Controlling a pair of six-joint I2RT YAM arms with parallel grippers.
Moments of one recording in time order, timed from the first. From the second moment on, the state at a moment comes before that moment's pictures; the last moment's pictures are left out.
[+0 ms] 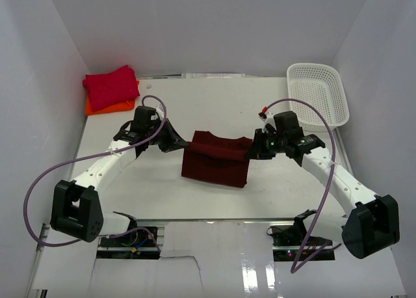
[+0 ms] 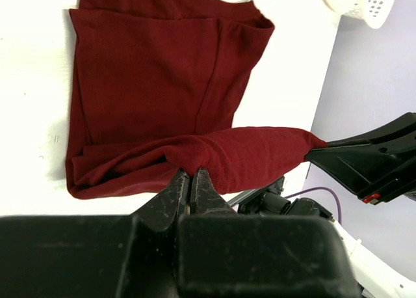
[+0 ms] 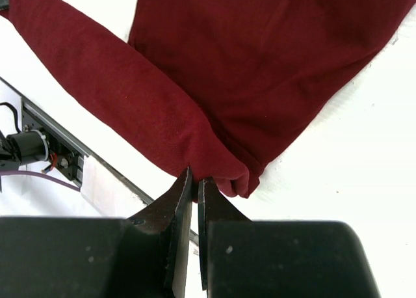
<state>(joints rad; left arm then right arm) -0.32 1.33 0.93 -0.37 0.47 -0.79 0.41 1.18 0.88 -0.53 -0.46 0.36</state>
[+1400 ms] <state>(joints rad) -0.29 1.88 1.41 -0.30 0.47 -0.75 0.25 1.60 1.21 -0.53 -0.43 0.23</state>
